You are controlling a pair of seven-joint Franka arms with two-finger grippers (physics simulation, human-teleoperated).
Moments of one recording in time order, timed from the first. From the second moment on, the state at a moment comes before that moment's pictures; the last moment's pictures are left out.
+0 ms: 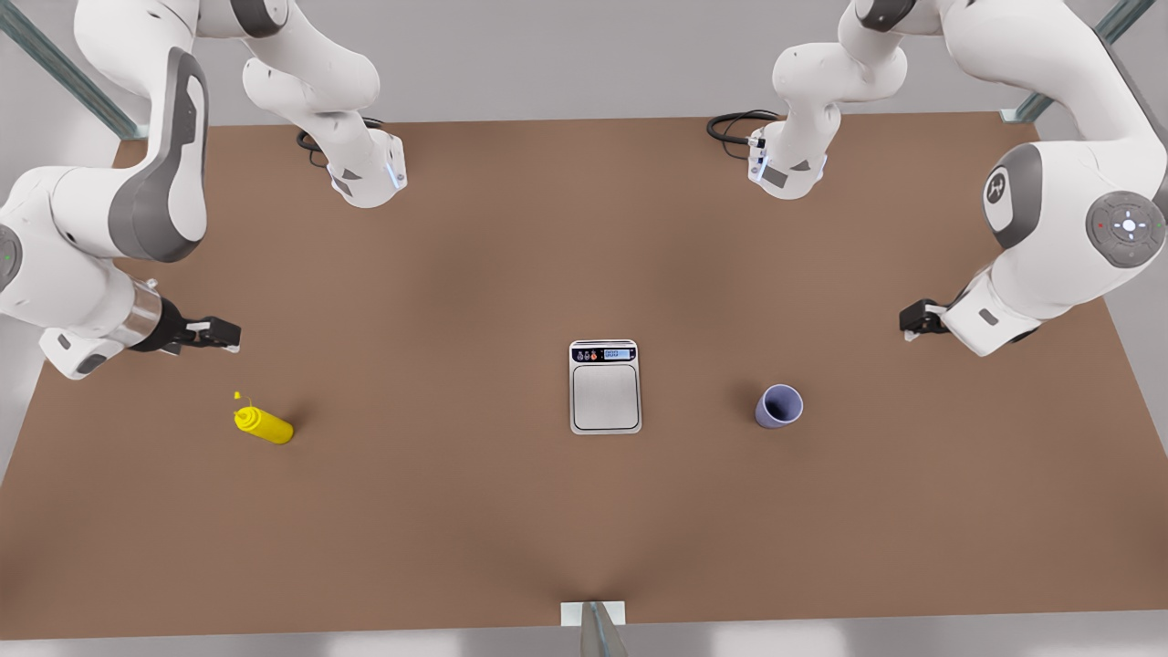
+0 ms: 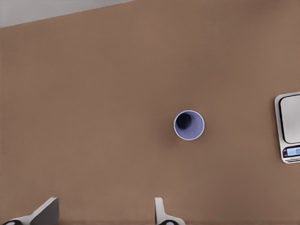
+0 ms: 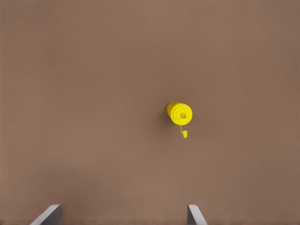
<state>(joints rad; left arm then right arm) -0.01 0.22 -0.04 -1.39 0.07 1.54 0.12 0.02 0.17 -0.09 -1.50 0.03 1.58 -0.09</state>
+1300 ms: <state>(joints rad) -0.09 0.59 -0.05 -1.77 -0.09 2.20 0.08 -0.55 0.93 -0.07 -1.42 0.82 1.60 -2.50</state>
